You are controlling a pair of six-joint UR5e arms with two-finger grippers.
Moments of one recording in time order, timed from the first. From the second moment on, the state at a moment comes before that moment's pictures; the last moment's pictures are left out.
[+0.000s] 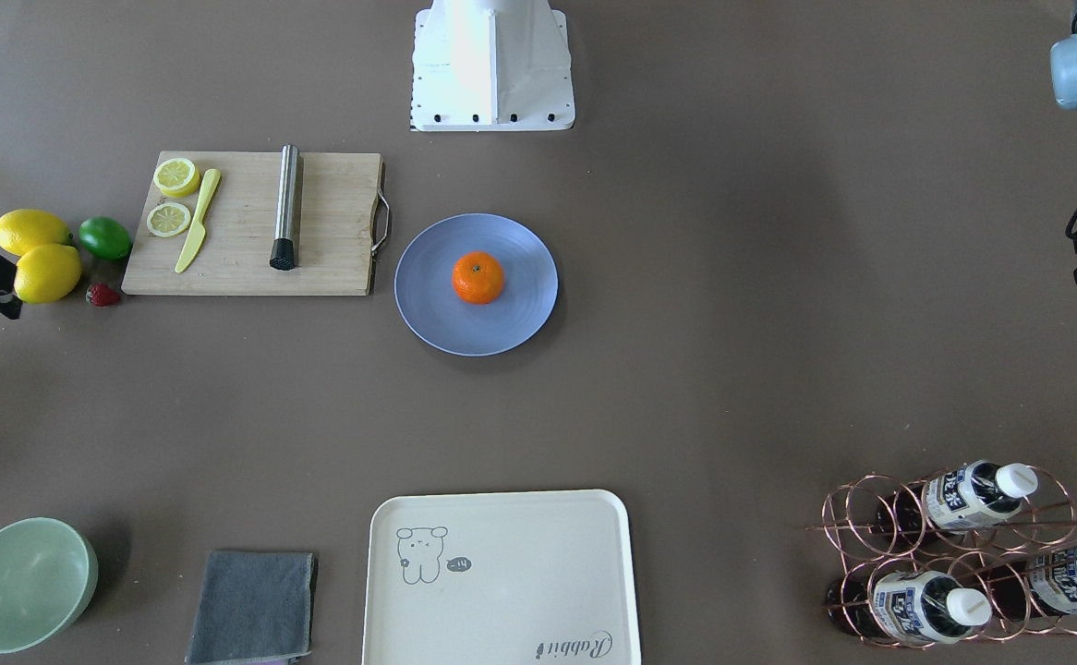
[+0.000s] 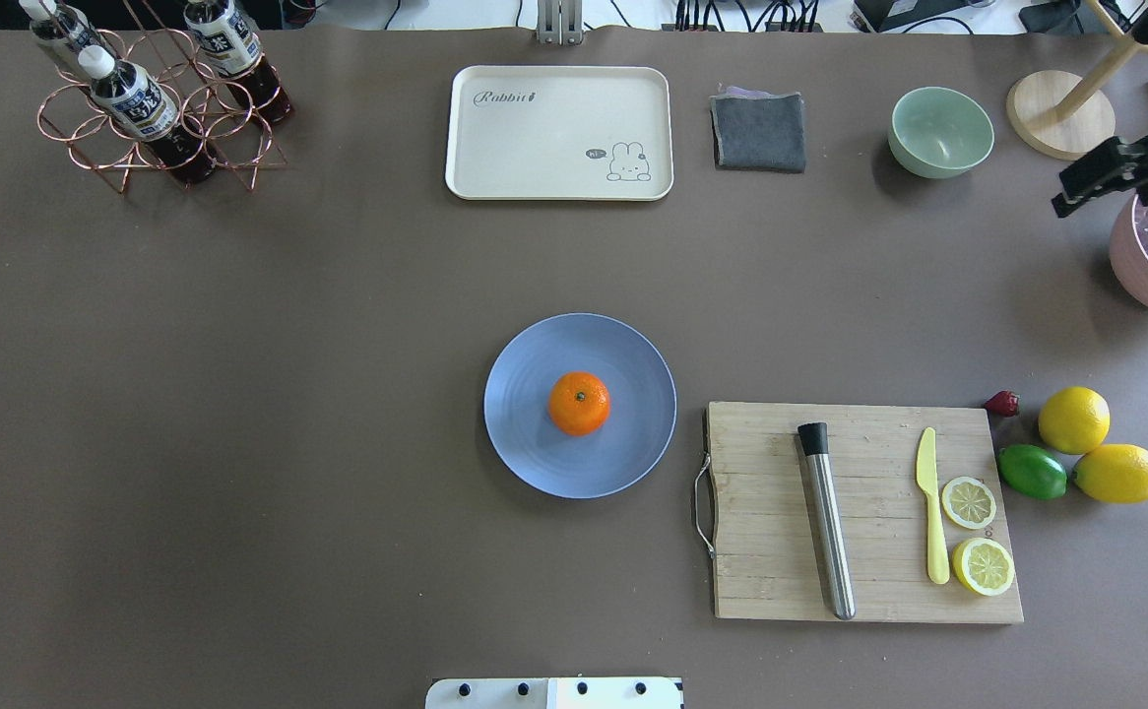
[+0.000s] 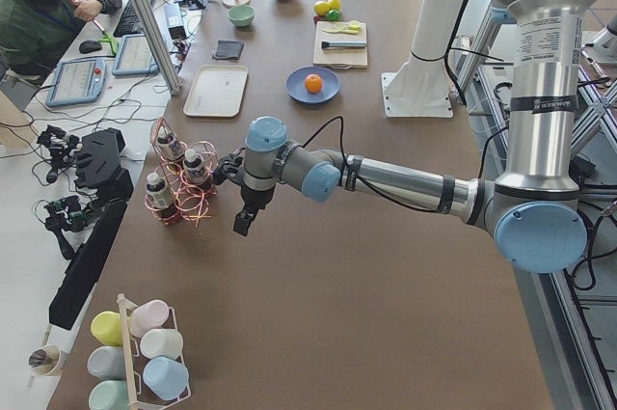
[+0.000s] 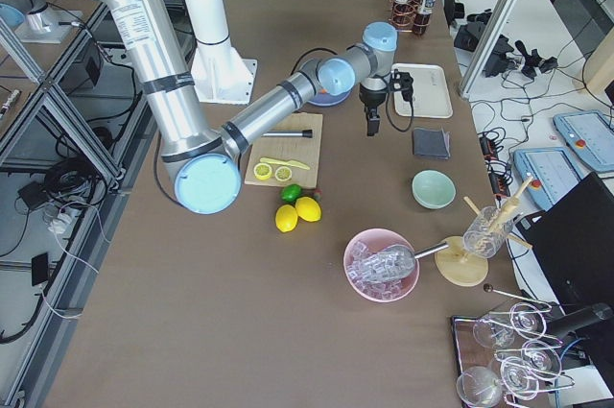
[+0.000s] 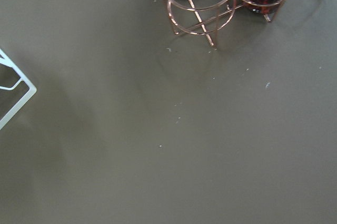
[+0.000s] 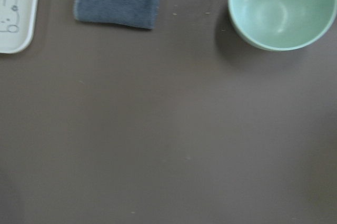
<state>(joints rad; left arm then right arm) -1.36 -1.55 -1.76 -1.84 -2.16 -0.06 1.28 -1.41 1.85 -1.66 2.29 0.28</state>
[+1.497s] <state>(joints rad) -1.61 -1.51 -1.65 -1.73 -2.36 0.13 1.60 -1.61 1.62 -1.67 2.31 -0.13</state>
